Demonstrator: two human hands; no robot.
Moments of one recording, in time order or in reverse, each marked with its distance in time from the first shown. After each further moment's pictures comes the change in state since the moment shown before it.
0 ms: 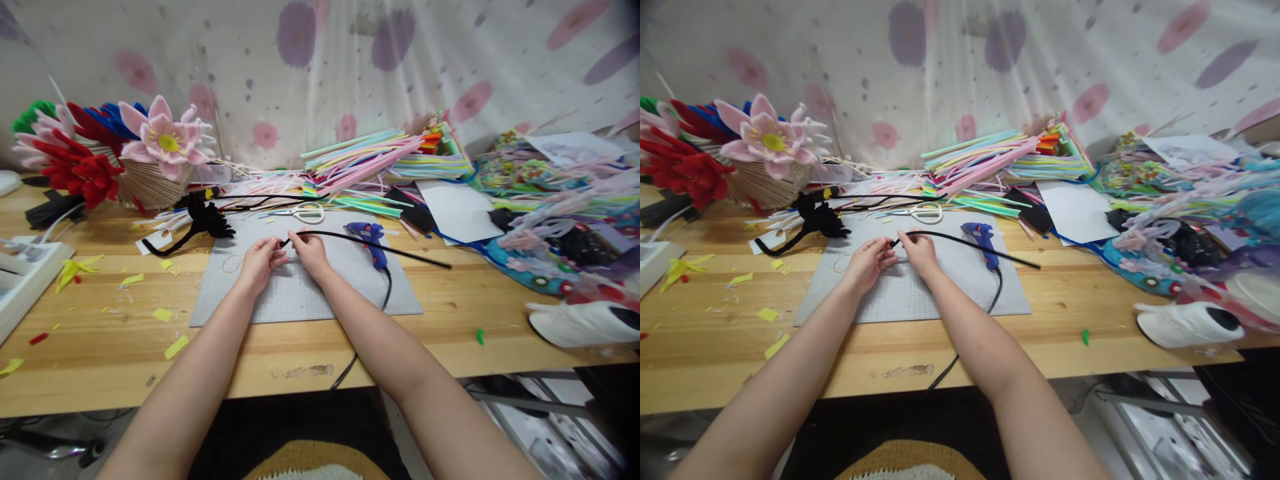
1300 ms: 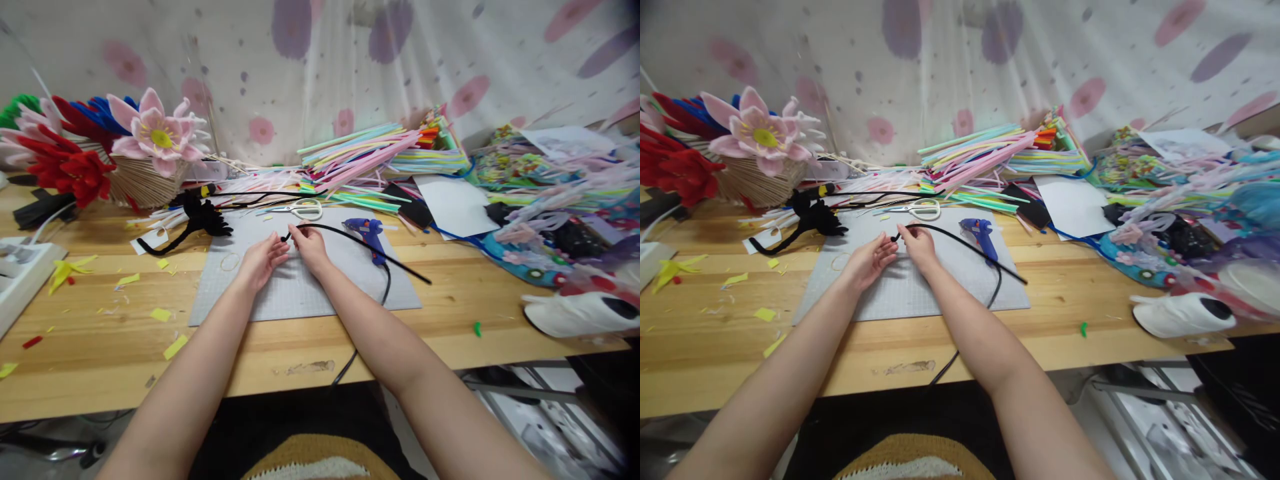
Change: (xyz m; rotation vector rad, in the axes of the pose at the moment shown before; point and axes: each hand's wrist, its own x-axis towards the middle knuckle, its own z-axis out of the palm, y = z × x) left_hand -0.002 0.005 0.005 -0.042 -0.027 -0.145; right_hand 0.004 -0.002 -0.001 0.138 -0.010 0.013
